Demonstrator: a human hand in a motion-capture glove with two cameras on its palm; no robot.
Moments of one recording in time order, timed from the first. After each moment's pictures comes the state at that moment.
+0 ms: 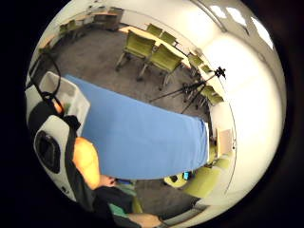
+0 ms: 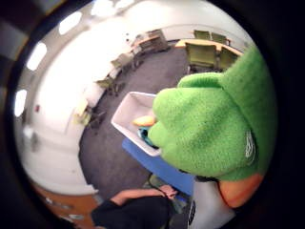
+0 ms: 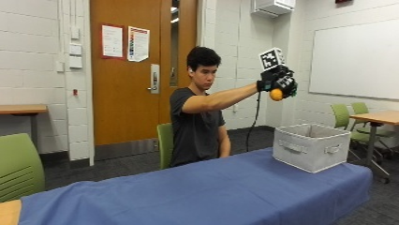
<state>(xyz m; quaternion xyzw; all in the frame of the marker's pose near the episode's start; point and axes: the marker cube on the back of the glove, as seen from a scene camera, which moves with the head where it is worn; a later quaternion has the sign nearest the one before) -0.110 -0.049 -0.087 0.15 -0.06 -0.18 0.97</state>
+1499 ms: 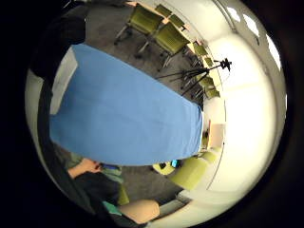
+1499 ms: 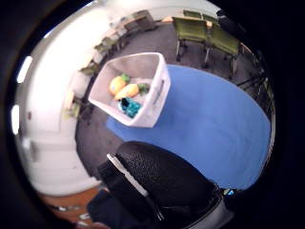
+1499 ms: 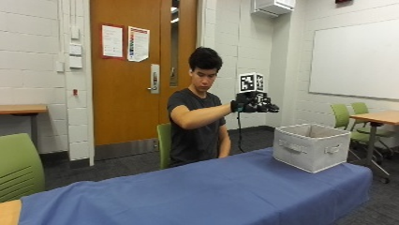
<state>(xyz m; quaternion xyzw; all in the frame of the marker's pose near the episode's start) -0.020 0.021 0.020 0.03 0.00 -0.20 0.98</state>
